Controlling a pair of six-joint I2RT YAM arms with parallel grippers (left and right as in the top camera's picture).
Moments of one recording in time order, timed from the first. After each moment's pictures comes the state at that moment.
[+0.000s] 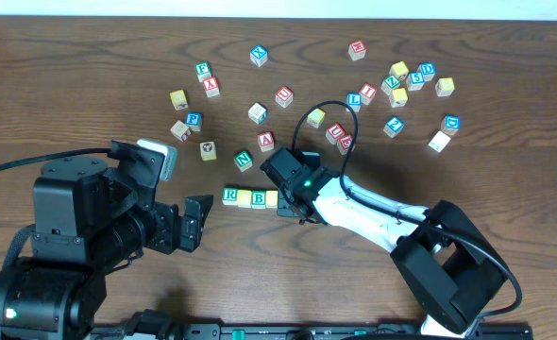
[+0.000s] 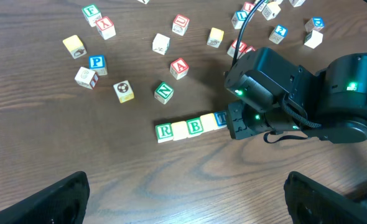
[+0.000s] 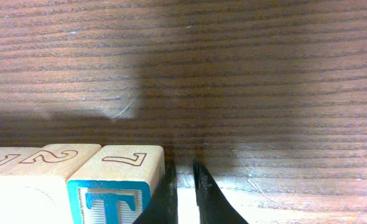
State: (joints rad) left arm -0.13 0.90 1.35 -1.27 0.29 0.04; right arm 0.79 1.88 1.11 -0.56 0.13 0.83
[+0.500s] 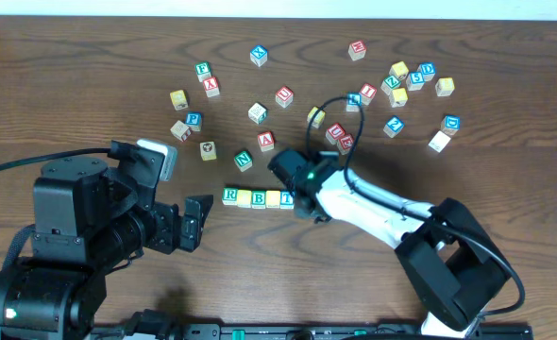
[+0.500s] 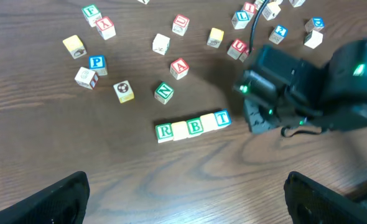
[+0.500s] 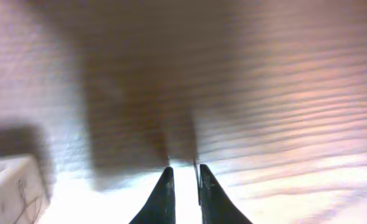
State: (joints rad) left arm -0.13 0.90 1.35 -1.27 0.29 0.04; right arm 0.75 1.88 1.16 -0.80 0.30 0.83
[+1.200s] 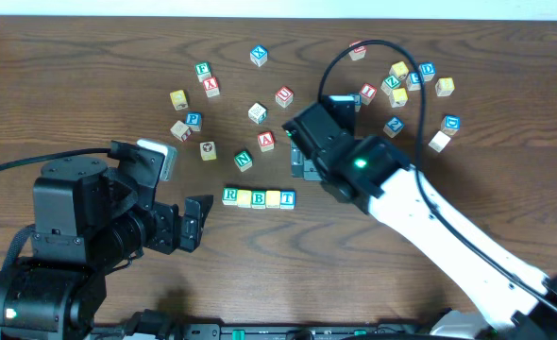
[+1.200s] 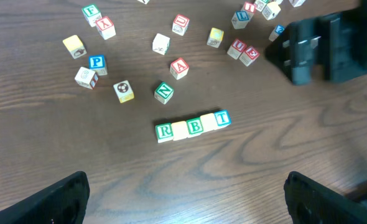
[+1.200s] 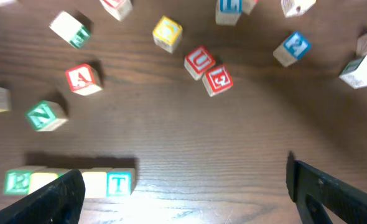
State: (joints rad) left arm -0.13 0.90 1.35 -1.27 0.29 0.04; right arm 0.74 1.56 1.41 -0.97 0.40 0.65
